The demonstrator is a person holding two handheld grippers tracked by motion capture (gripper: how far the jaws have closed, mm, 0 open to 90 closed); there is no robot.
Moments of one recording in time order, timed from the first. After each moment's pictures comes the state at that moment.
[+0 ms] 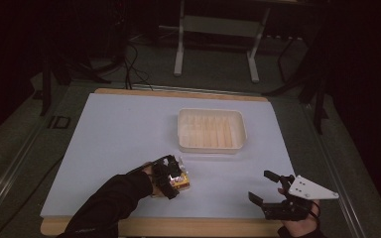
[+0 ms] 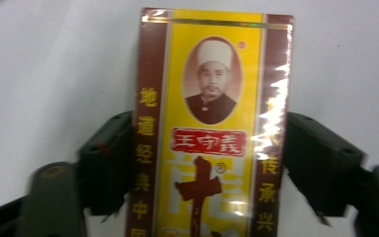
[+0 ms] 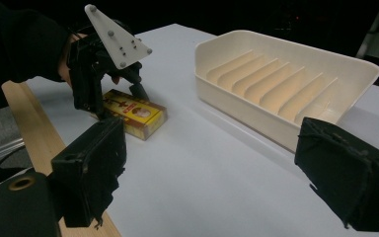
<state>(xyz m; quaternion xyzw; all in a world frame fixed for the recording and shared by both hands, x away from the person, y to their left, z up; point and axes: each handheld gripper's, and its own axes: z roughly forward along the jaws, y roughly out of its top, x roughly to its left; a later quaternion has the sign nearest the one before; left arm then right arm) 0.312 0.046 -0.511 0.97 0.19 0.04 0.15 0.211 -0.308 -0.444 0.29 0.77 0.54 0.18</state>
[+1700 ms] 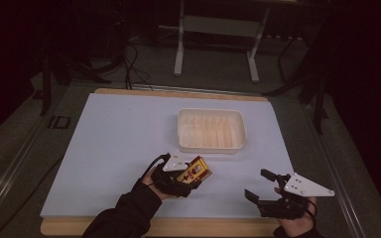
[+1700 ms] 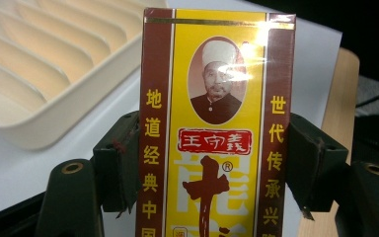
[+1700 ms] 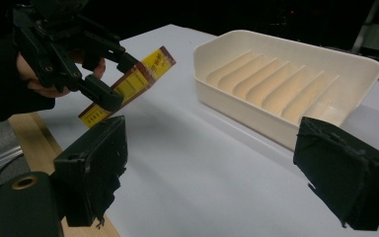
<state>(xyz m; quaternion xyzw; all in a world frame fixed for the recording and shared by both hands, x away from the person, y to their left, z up) 0.269 0.046 -0.466 0.85 0.26 0.09 0.46 0.212 -0.294 -0.438 0.31 0.77 0.53 0.18</state>
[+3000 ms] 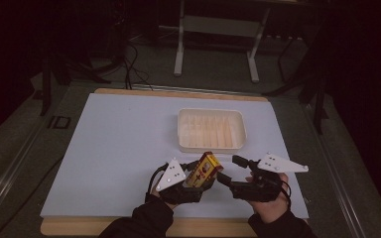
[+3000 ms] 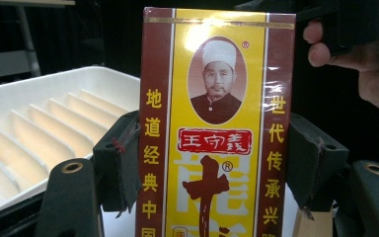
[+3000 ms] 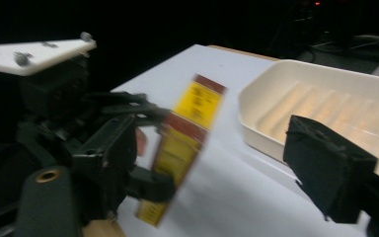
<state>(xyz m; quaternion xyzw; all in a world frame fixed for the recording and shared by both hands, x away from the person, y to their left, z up) 0.235 0.027 -0.466 0.73 0.25 0.15 0.62 0.231 -0.219 -0.393 0.33 0.75 0.55 0.12</state>
